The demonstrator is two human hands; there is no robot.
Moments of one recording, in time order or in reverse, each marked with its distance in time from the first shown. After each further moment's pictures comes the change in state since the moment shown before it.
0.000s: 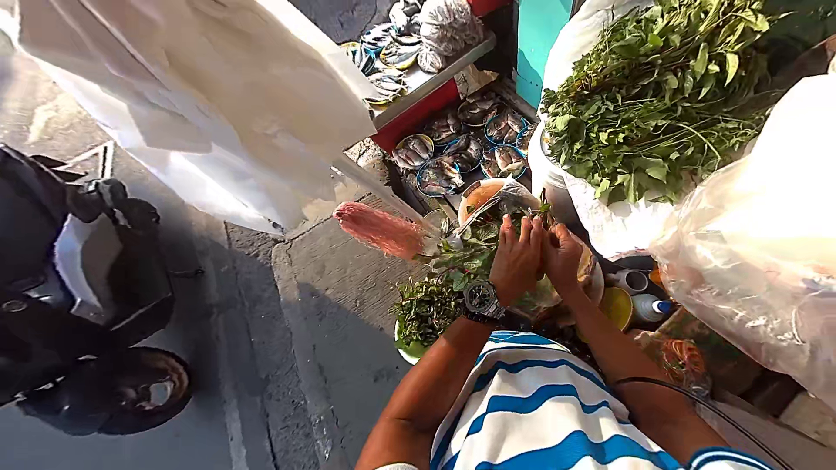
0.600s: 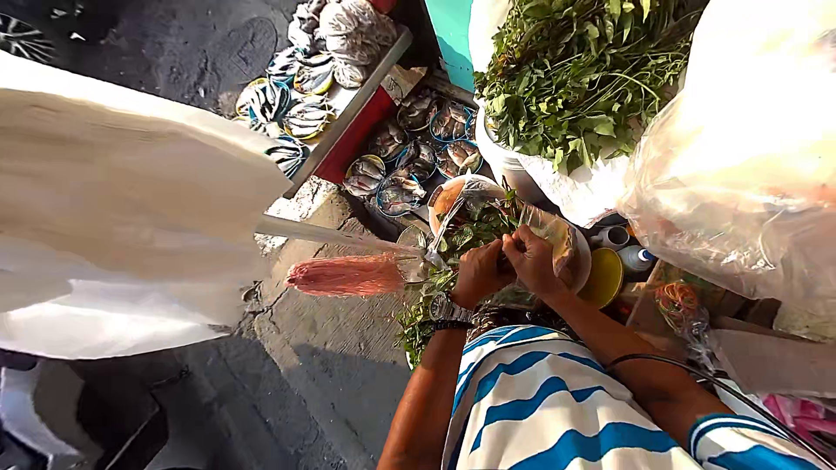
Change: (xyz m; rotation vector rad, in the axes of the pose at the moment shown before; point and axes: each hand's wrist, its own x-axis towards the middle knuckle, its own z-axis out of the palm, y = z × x) left_hand 0.001 -0.048 0.007 -0.259 -0.153 0.075; right_hand -0.023 -0.011 0.012 0.008 0.126 -0.120
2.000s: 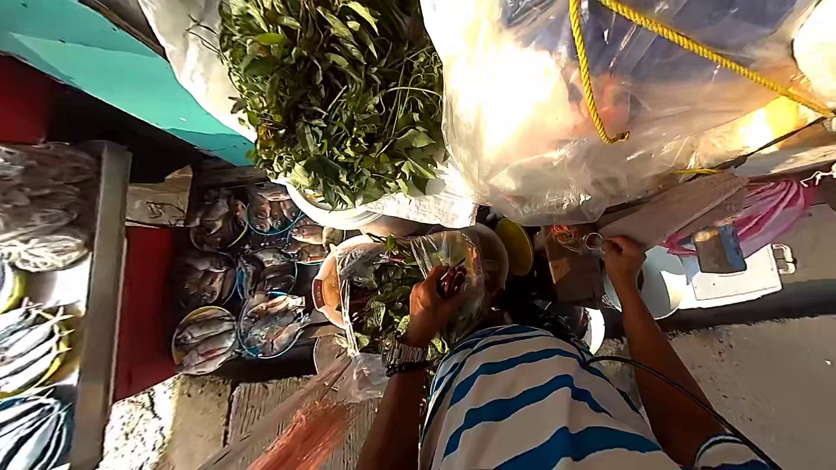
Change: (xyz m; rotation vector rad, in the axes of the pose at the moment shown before) left_hand 0.068 0.026 0.032 -0.212 -0.315 0.251; right_hand -0.178 0.087 -0.246 -0.614 0.734 0.904
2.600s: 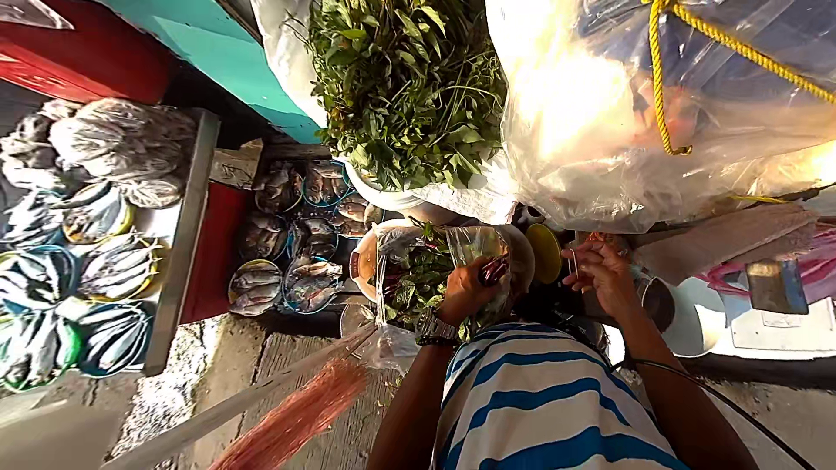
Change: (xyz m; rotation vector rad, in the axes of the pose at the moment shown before) left_hand 0.004 0.014 -0.012 0.049 -0.176 -0.083; right_hand -0.055 -0.124 0.008 0.825 -0.712 0.129
